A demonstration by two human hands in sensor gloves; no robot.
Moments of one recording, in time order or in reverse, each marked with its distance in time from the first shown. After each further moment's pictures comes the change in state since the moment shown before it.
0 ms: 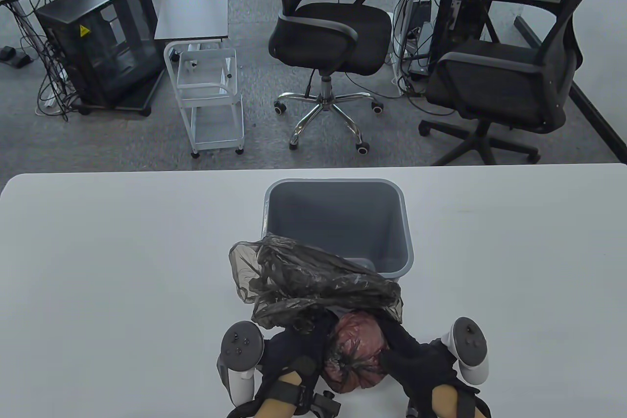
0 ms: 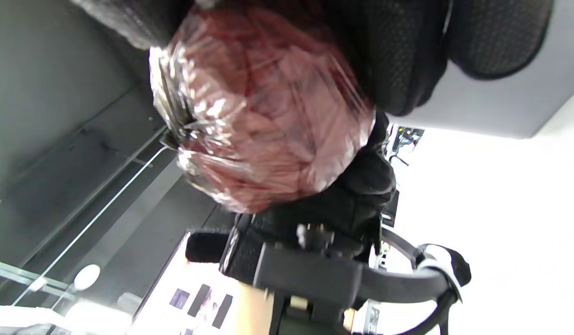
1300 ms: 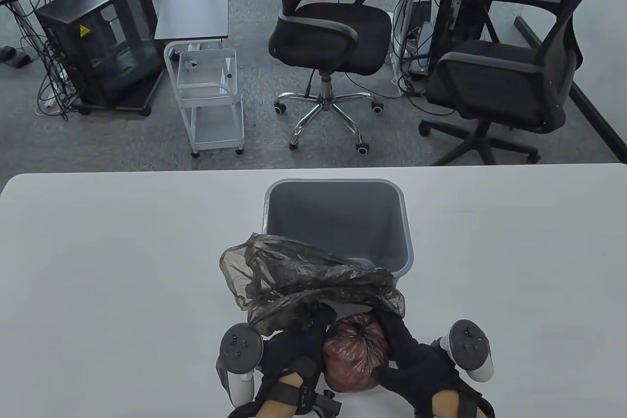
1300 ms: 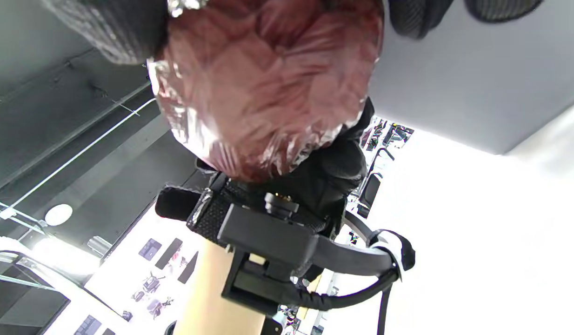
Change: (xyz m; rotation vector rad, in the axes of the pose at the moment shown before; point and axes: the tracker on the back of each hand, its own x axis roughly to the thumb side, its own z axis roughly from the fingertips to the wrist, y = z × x) left_hand 0.003 0.002 0.002 0.043 -0.019 -0.031; right_hand 0.013 0.005 0.000 0.095 -0.032 0.184
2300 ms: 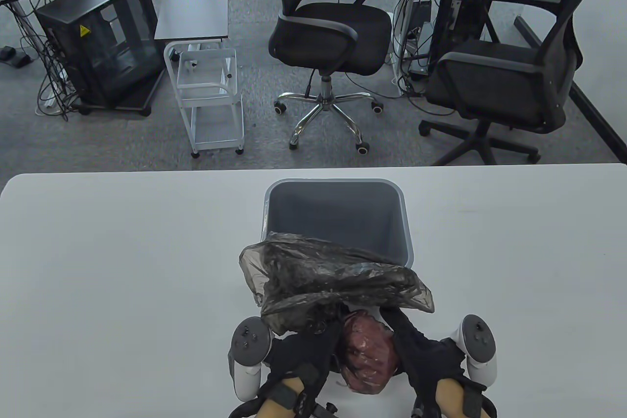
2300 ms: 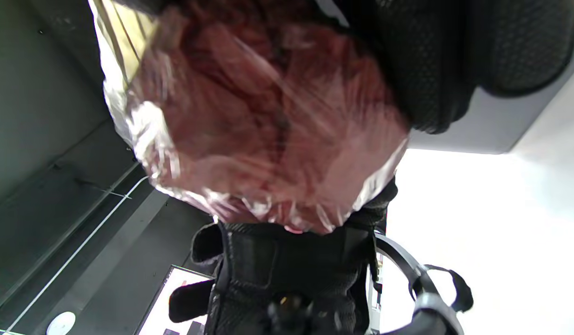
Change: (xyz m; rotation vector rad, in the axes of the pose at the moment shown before) left_hand 0.004 -0.012 -0.004 -0.161 -0.039 0.004; right_hand -0.018 -0.009 0.006 -0.123 0.094 -0.233
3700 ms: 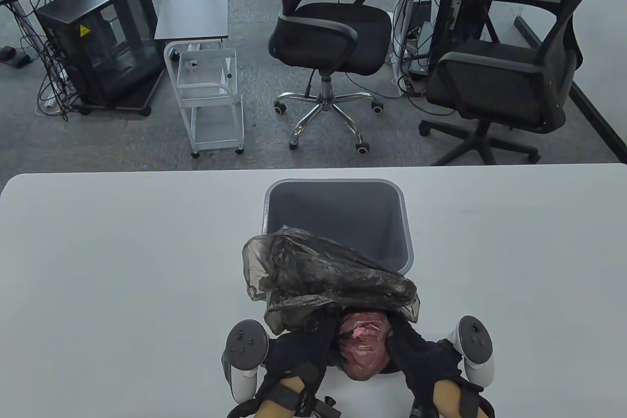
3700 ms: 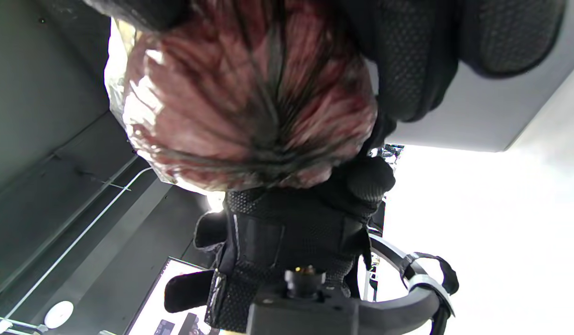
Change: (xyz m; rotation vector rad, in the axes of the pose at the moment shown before) left_hand -0.002 0.007 0.002 0.080 -0.017 -0.071; right_hand -0.001 0.003 -0.001 0.005 -0.026 0.050
